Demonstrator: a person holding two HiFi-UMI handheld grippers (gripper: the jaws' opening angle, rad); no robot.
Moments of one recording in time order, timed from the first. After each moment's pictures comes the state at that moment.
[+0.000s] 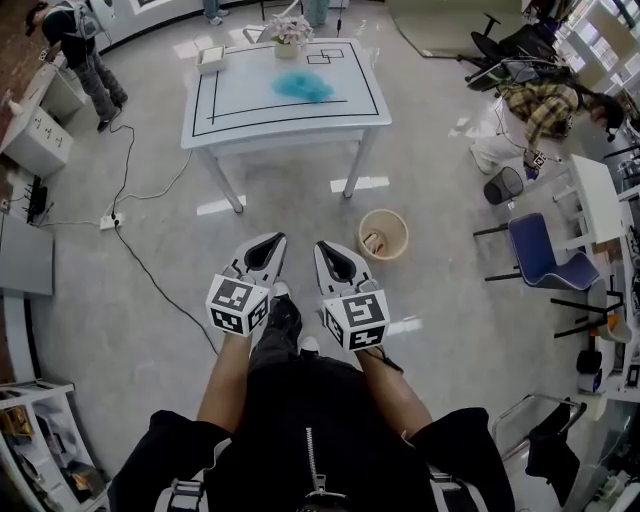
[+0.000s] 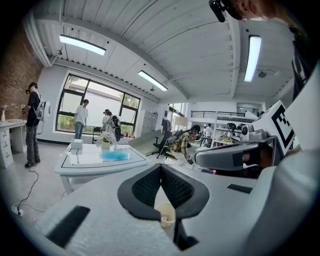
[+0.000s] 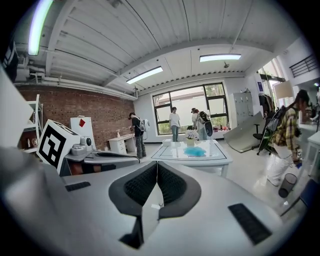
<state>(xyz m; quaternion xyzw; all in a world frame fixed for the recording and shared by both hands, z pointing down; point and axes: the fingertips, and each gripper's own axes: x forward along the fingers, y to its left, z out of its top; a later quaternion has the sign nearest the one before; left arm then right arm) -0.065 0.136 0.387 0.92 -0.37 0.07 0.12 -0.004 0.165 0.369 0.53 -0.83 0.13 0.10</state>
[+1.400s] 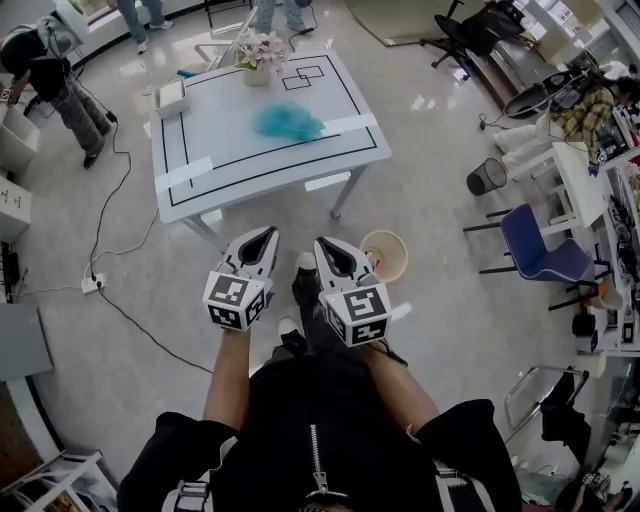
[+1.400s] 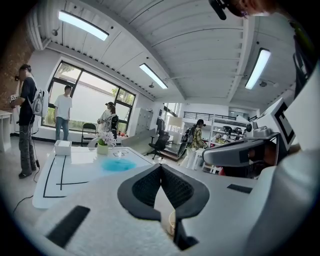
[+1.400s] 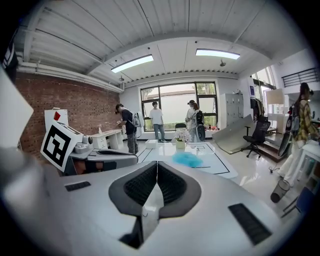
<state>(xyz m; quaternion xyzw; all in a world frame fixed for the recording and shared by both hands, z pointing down) -0.101 -0.124 0.410 0.94 -0.31 0.06 0.14 -0.035 -0.076 0.383 0.59 -0.78 0.14 0.13</state>
